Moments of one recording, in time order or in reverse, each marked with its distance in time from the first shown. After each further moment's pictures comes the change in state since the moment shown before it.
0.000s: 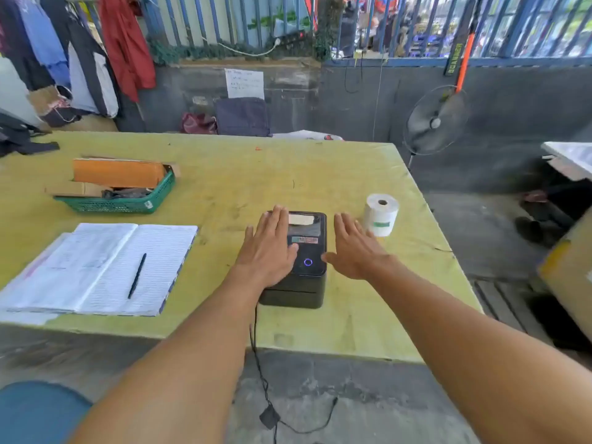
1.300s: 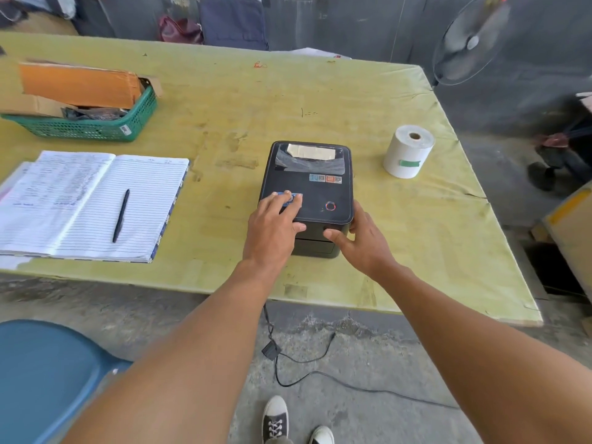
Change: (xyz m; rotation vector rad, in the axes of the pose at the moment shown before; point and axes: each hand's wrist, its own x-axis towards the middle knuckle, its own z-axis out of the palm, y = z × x) left_hand -0.018 -0.037 0.094 -0.225 0.184 0.006; right_hand 0.009 0.007 0.134 0.620 0.202 0.032
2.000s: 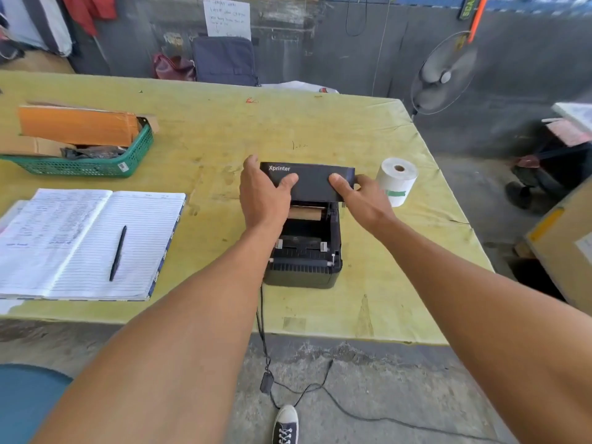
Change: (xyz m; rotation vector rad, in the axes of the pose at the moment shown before) left_hand 0.097 0.024 -0.060 -0.532 0.307 -0.473; right_hand 0.081 -0.081 -0.071 0.067 0.099 0.213
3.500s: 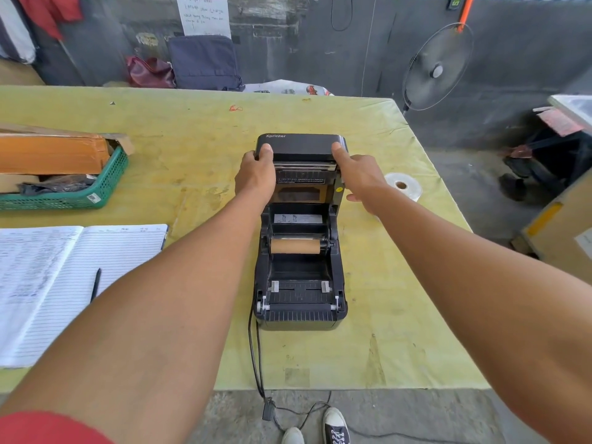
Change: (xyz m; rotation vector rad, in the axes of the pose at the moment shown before) left_hand 0.127 0.027 0.045 -0.042 -0.221 -0.279; right_hand 0.120 -0.043 -0.006 0.162 0.033 0.223
